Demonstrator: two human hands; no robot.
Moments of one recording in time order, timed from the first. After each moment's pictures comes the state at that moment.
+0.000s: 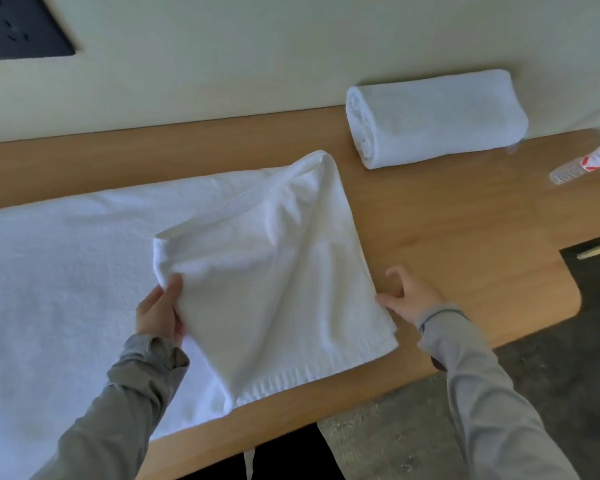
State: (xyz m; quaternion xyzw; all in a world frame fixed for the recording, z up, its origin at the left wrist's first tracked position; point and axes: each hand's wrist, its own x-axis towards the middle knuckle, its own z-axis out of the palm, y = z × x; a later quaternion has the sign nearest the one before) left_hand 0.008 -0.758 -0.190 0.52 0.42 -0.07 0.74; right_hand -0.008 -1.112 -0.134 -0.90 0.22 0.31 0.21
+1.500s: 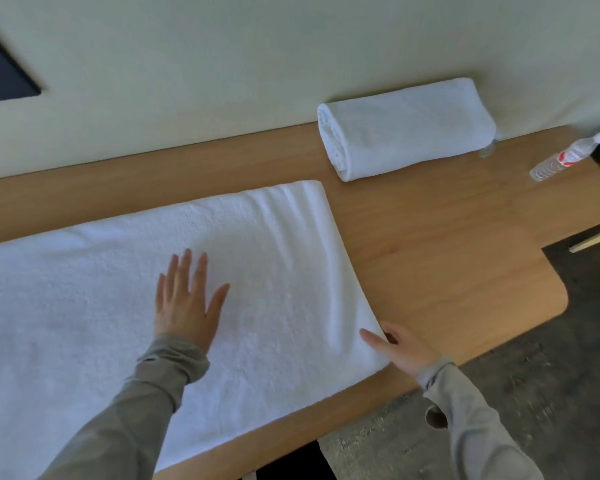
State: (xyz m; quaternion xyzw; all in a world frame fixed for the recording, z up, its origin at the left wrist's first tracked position) left_hand 0.027 -0.806 -0.169 0.97 -0.05 -0.08 0.21; right_hand -0.069 -1.117 -0.147 -0.75 0.26 0.33 0.51
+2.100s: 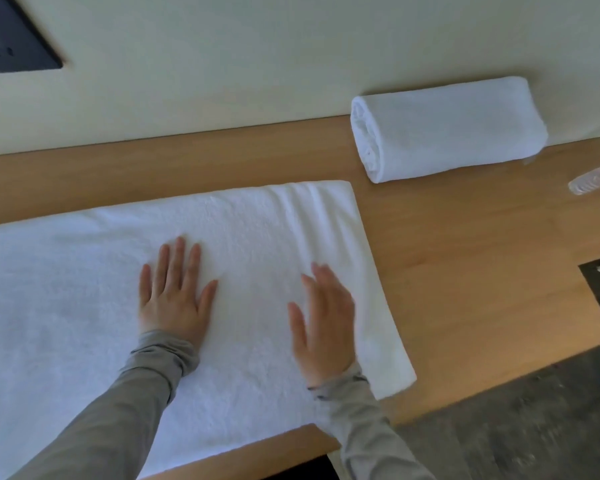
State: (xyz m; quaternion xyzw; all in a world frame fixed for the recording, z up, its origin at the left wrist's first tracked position) left_hand 0.036 -0.774 -0.198 0.99 -0.02 -0.06 0.10; right_hand -0.023 -0.976 -0.157 -0.97 0.03 -0.10 0.22
